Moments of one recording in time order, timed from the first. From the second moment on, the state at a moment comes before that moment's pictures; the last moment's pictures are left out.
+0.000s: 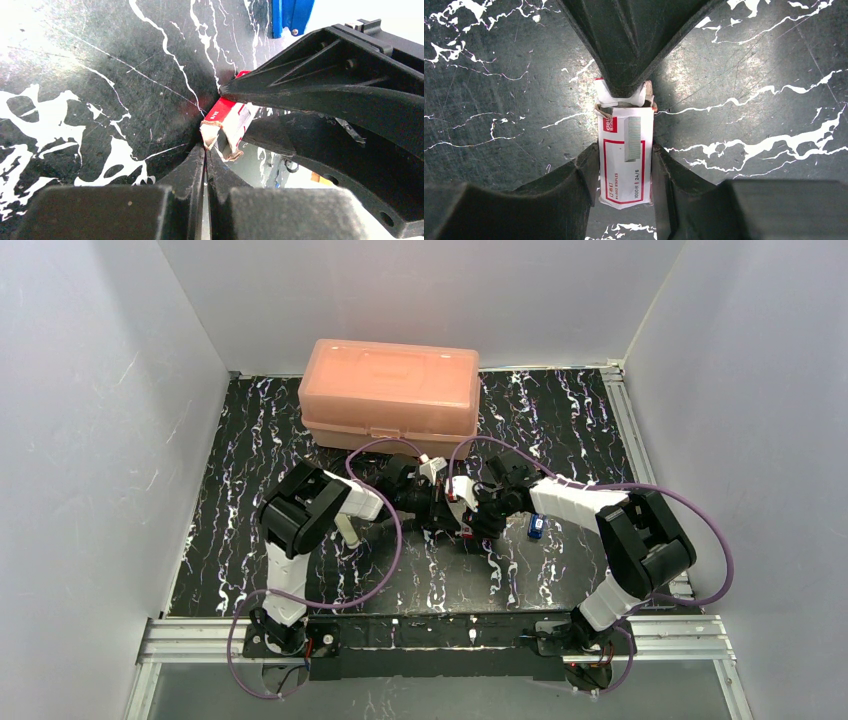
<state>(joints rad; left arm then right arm) -0.63 2.01 0.92 0.37 0.75 -0.67 0.57 1.60 0.85 -0.40 -0.51 -0.77</state>
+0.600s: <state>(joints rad) -0.64 1.98 0.90 0.36 0.71 -0.65 0.56 1.59 0.83 -0.40 -0.51 -0.80</state>
